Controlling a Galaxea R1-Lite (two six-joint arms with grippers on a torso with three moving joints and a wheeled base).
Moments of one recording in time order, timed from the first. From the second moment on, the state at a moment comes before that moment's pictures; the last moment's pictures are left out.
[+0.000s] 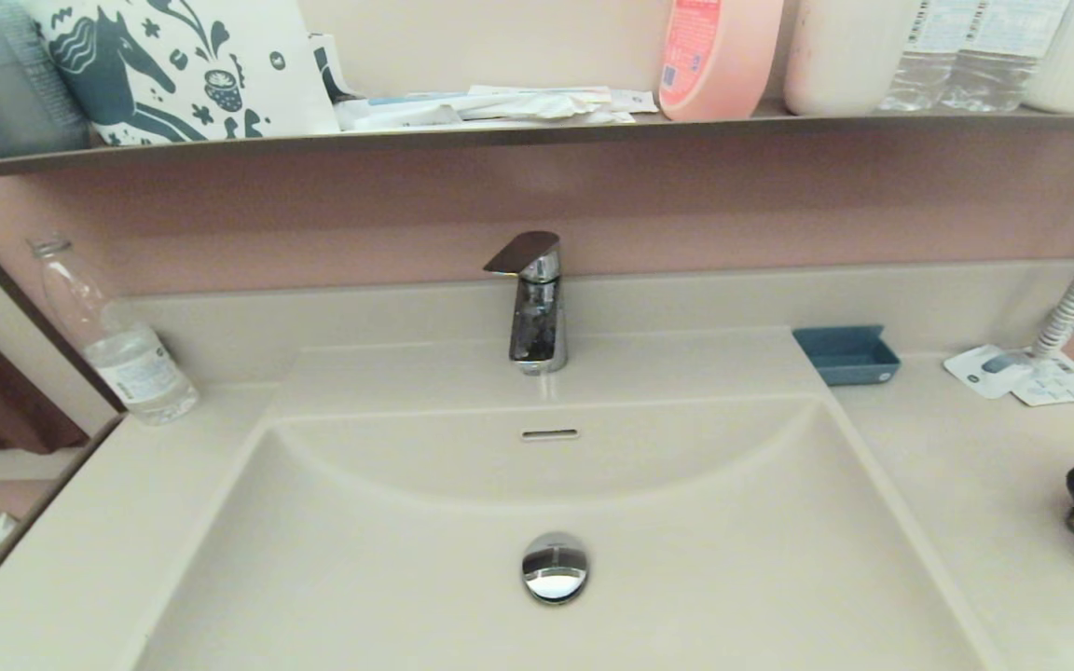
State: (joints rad) left arm 0.00 0.00 -0.01 0.01 -0.02 0.04; right arm -0.37 1.43 -0.97 0.27 -0.15 -0.05
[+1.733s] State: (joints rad) left arm 0.00 0.00 -0.01 0.01 -0.02 0.03; right arm -0.18 0.99 -1.24 0.96 0.08 0.05
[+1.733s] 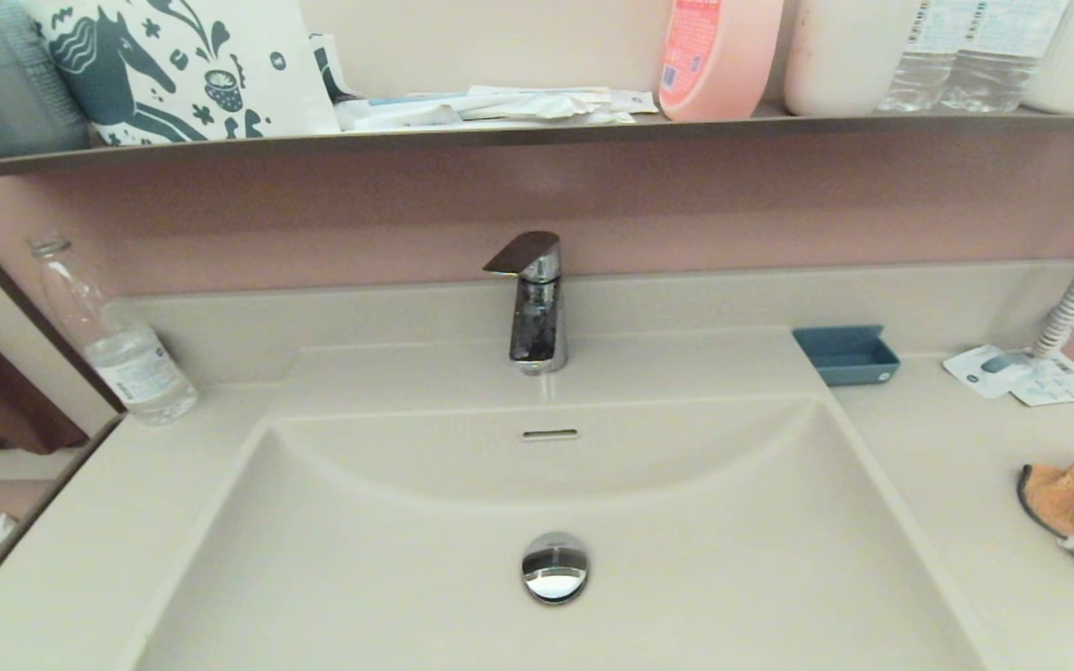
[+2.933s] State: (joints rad) left arm 0.00 0.00 0.00 0.01 -0.02 0.03; right arm 0.00 0.02 -0.36 0.53 0.02 0.02
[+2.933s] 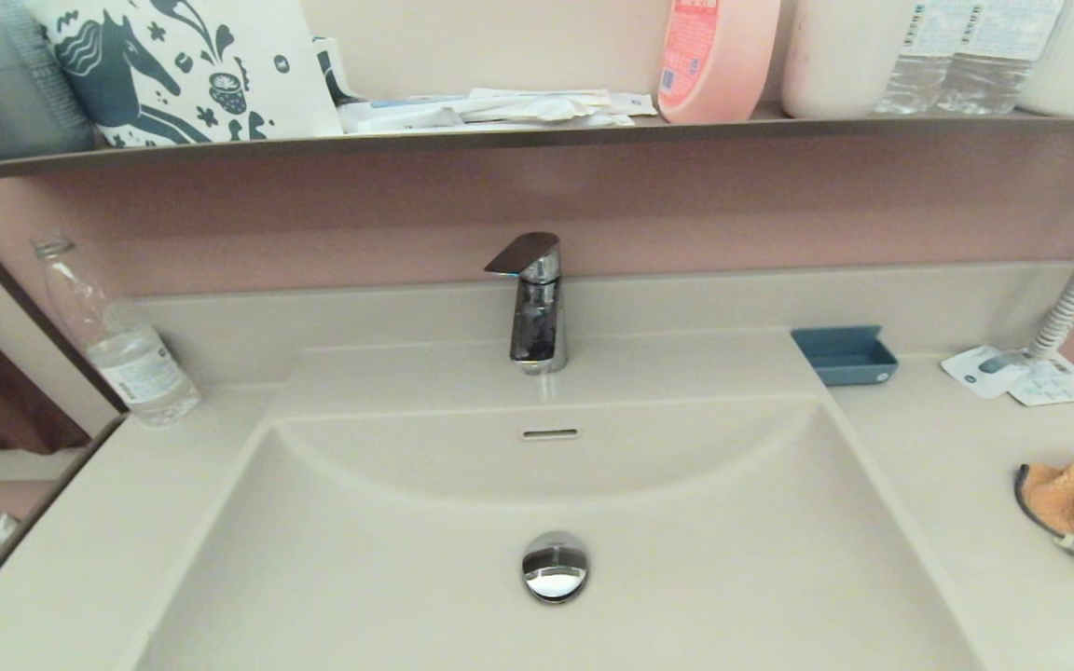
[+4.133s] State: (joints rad) left arm 0.00 0.00 0.00 0.01 -0.02 0.03; right arm 0.00 0.00 -0.02 0.06 -0.03 -0.01
